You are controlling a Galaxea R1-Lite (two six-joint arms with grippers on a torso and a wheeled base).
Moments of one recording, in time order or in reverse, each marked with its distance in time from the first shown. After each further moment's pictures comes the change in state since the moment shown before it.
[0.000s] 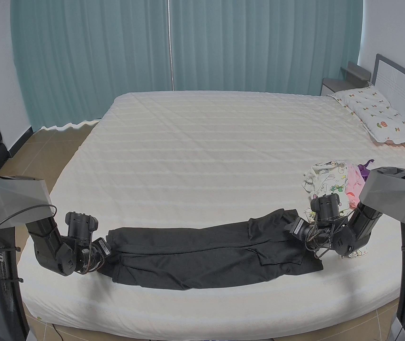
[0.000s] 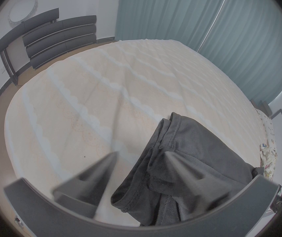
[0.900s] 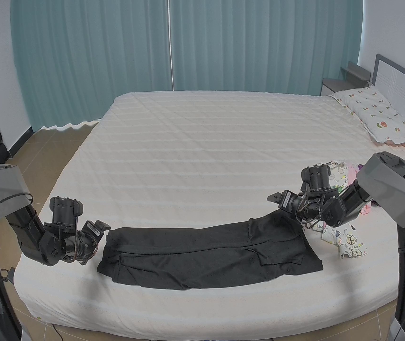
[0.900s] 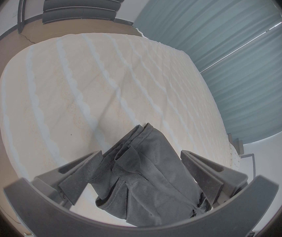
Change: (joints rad) left arm 0.046 -0.154 0.004 0.074 -0.207 -0.329; right arm 0.024 0.068 -0.419 0.258 0.054 -0.187
